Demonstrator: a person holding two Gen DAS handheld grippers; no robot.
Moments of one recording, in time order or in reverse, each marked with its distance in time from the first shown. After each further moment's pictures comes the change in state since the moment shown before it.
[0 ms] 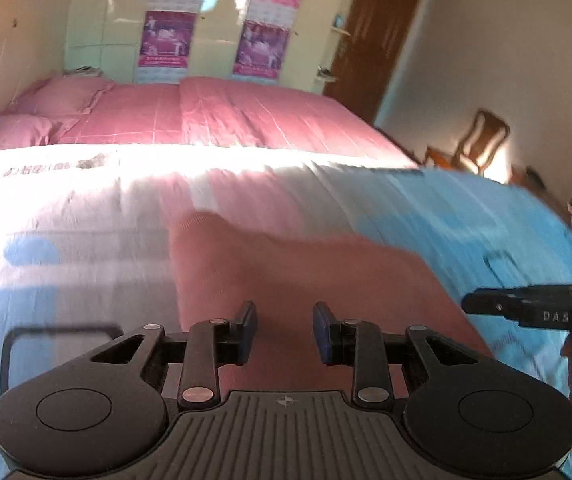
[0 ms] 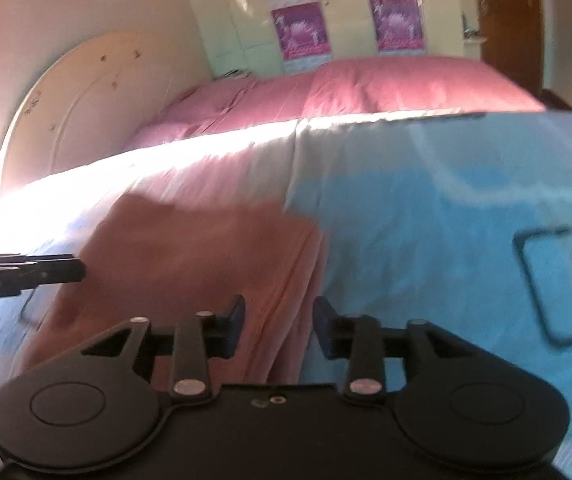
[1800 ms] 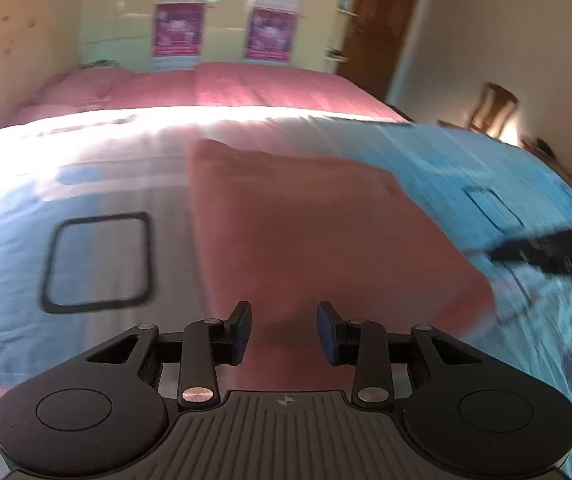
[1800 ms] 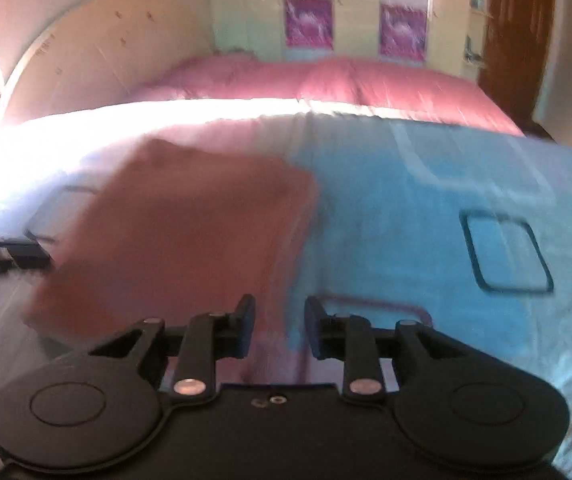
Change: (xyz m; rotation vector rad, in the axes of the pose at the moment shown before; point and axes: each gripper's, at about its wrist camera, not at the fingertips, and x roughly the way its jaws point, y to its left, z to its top) left arm -0.076 -0.047 -0.096 0.067 0.071 0.064; right arm -0.081 0.041 -0.051 -0.159 0.037 -0.070
